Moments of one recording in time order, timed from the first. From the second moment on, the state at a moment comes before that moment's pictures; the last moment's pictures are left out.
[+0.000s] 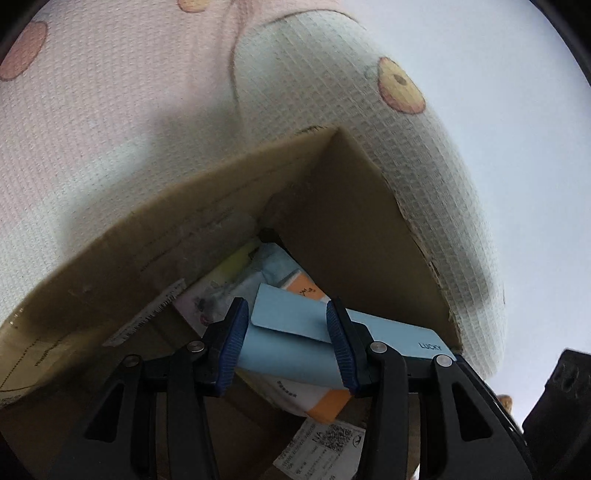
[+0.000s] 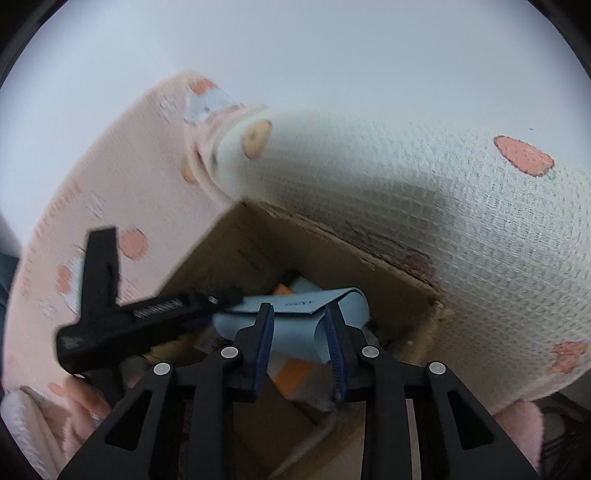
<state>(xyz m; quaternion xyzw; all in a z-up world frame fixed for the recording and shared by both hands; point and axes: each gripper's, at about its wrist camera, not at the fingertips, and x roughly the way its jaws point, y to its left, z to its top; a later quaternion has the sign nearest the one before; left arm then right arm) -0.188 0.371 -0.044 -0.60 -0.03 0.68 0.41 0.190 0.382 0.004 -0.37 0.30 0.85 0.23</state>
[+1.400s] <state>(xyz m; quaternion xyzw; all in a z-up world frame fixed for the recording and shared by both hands) -0.163 0.355 -0.047 -0.63 -0.02 0.67 0.40 0.148 0.355 -0.037 -0.46 0.24 0.83 0.21</state>
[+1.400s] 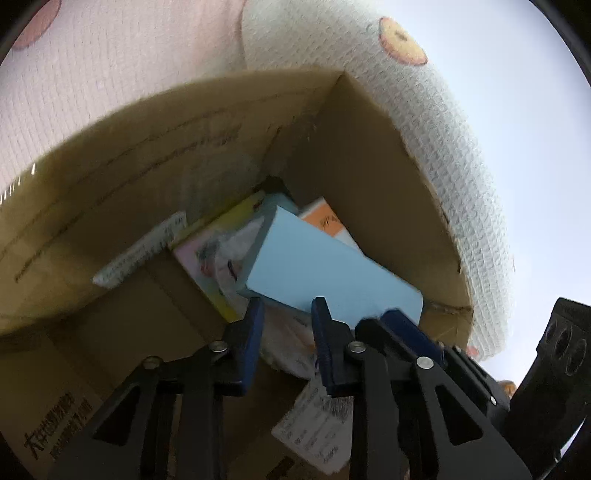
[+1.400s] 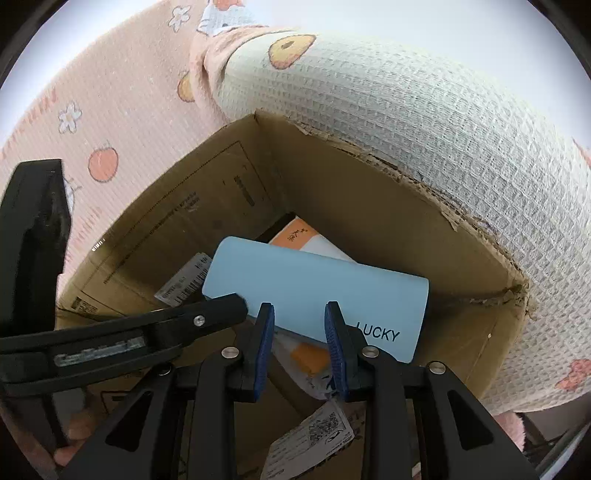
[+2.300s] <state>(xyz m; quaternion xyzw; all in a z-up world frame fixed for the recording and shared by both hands) -0.166 0.350 -0.019 -0.60 -0.04 0.69 0.40 0.156 0.355 -0.033 -0.47 0.23 0.83 0.20</state>
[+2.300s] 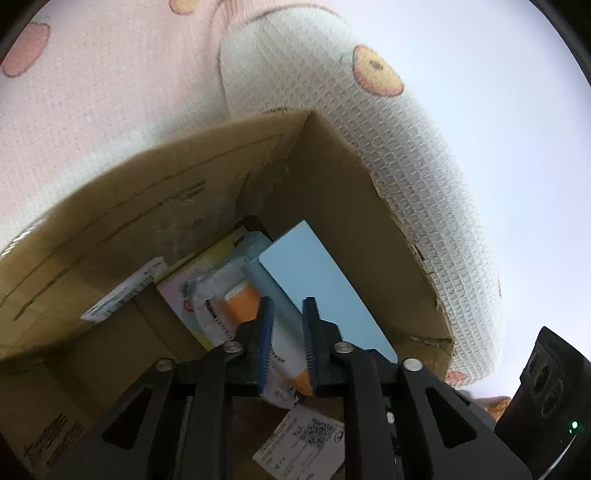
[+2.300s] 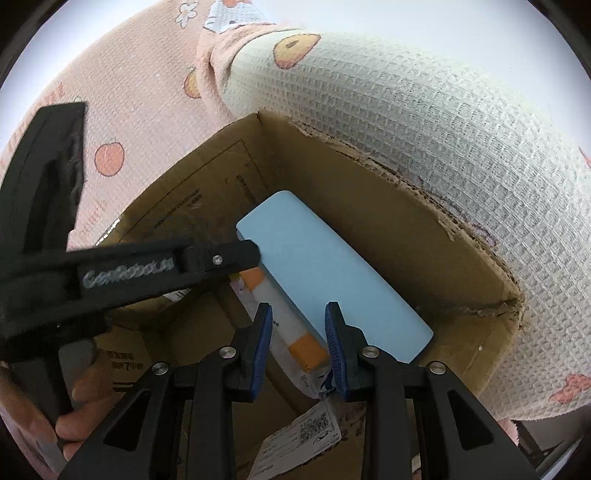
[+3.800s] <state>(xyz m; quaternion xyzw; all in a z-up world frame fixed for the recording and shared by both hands) -0.164 -0.110 -0.056 -0.50 -0.15 0.84 0.11 0.032 0.042 -0.038 -0.58 0.05 0.81 -0.05</state>
